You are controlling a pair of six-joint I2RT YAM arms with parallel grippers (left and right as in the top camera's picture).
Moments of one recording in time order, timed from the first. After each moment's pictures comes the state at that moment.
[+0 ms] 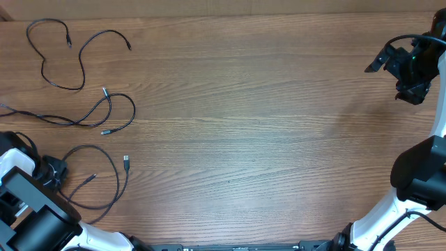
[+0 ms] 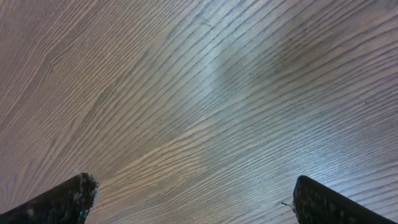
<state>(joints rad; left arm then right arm) 0.84 1.83 1.04 -0.66 -0.13 -0.41 -0.36 2.00 2.03 -1.43 -0.22 0.31</state>
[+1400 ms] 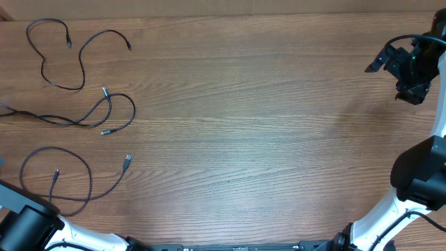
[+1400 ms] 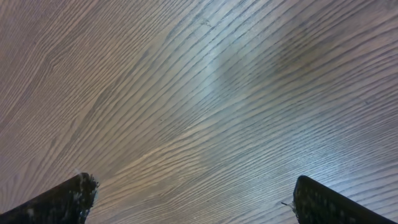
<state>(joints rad) 1.02 1.95 1.48 -0.72 -0.27 -0.28 -0.36 2.00 2.03 -1.43 -0.22 0.31</state>
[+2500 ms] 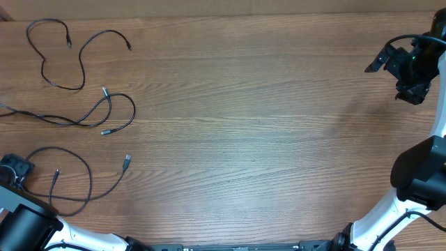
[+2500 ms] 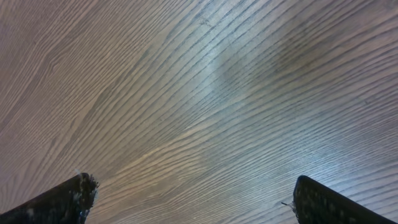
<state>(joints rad) 1.04 1.95 1.23 -0.51 0.07 -0.07 -0.36 2.00 2.03 -1.43 -0.22 0.31</state>
